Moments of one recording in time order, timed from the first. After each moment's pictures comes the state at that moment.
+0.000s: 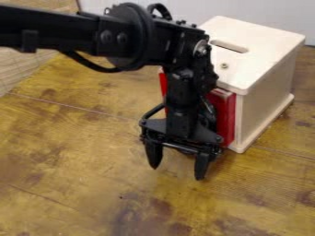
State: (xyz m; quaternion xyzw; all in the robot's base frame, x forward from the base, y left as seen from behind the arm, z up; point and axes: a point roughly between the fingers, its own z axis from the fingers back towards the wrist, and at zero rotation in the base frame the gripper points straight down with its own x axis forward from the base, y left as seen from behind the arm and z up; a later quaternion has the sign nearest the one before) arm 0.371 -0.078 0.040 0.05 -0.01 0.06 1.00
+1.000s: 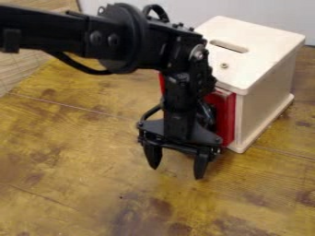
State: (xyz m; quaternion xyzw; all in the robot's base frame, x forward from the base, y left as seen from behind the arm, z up) arm 0.368 -0.074 0.044 0.06 -0.03 0.08 0.99
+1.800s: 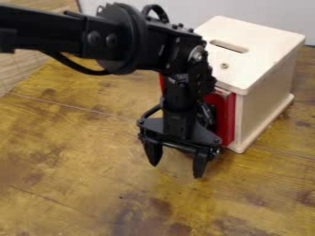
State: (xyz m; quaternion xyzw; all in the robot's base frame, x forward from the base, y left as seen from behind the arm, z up) arm 0.370 -0.071 0.051 0.07 -0.06 0.06 0.99
